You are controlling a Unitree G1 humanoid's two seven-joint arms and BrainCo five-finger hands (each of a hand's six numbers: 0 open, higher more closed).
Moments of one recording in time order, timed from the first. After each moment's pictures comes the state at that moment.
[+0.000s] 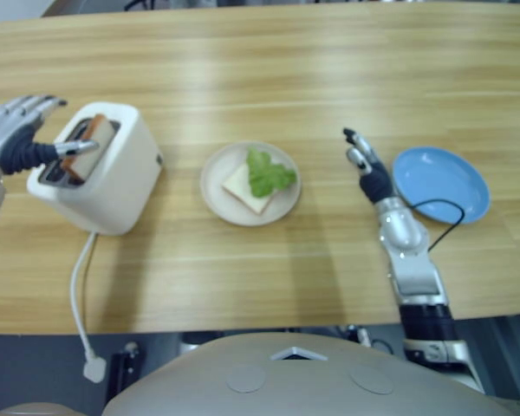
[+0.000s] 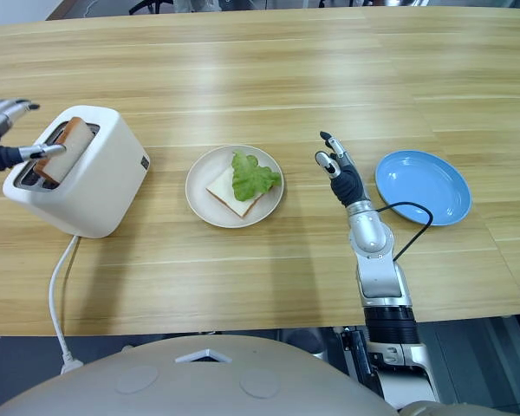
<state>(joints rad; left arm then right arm) 0.16 1.06 0.31 -0.24 0.64 0.08 -0.37 0.01 -0.26 -0.03 -0.07 -0.21 -0.07 0.10</state>
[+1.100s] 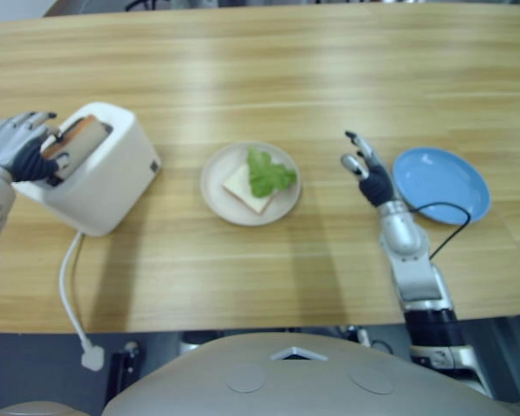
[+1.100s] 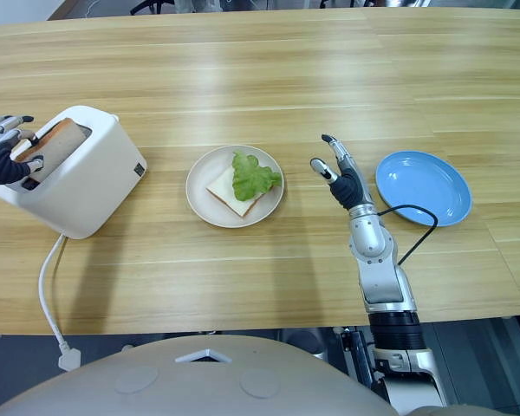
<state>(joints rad) 0.11 1.04 0.25 -0.13 0.69 0.04 -0.29 0.04 -0.30 0.00 -0.09 -0.33 -0.07 0.03</state>
